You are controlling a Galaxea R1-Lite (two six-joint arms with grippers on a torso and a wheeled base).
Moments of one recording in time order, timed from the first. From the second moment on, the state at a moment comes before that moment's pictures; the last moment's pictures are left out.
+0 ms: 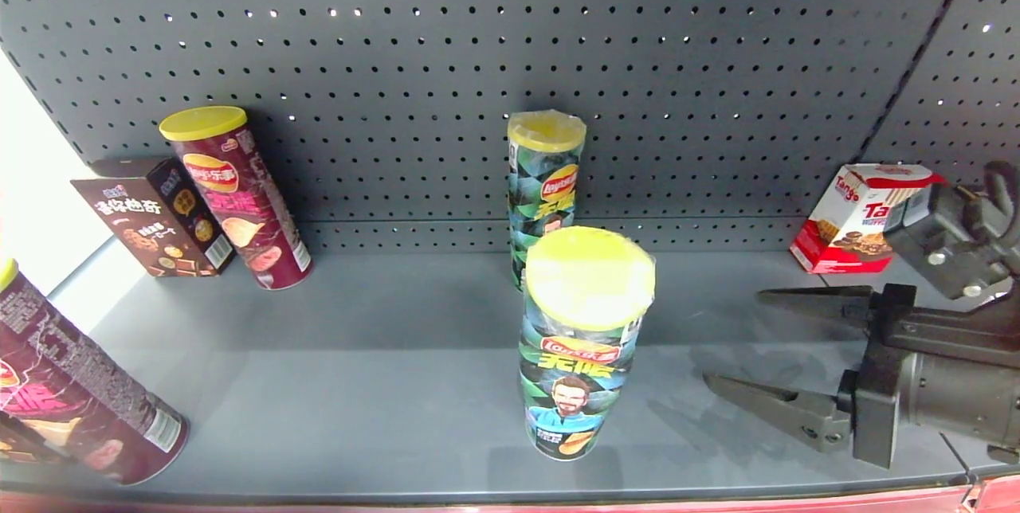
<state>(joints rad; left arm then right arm) 0.00 0.00 -0.01 0.02 0.02 0.07 0.67 1.23 -0.70 -0.23 0.09 -0.15</state>
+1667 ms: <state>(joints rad) -0.01 0.00 -0.01 0.02 0.00 0.06 0.79 1.45 -0.75 -0.26 0.12 -0.15</state>
